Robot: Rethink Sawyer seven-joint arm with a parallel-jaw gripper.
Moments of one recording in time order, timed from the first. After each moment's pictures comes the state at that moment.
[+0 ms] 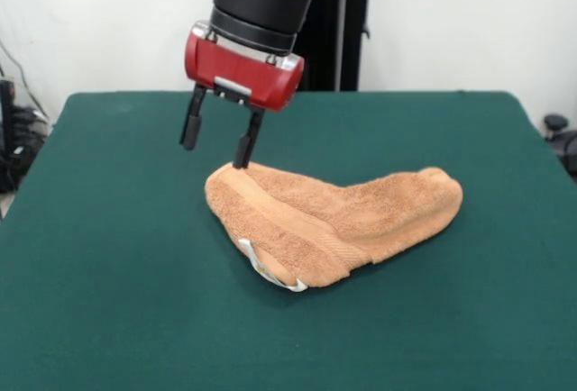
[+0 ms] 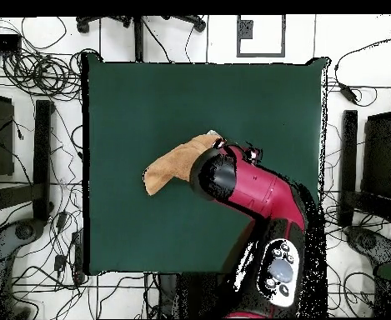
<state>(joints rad) -0.01 -0.55 -0.37 1.58 0.19 0.27 1.67</state>
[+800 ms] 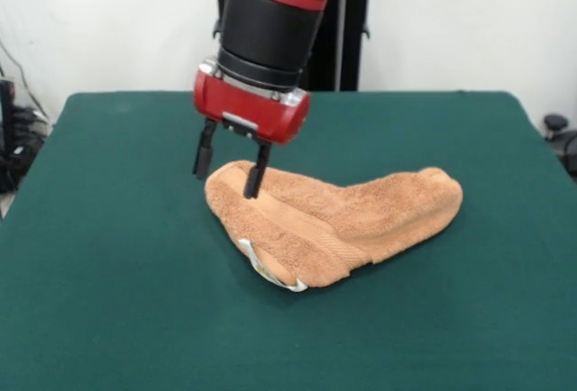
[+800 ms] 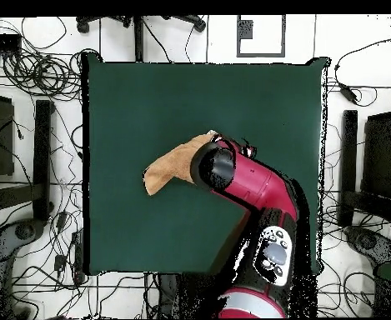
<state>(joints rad) 0.00 -0.47 -0.37 1.56 0.30 0.27 1.67</state>
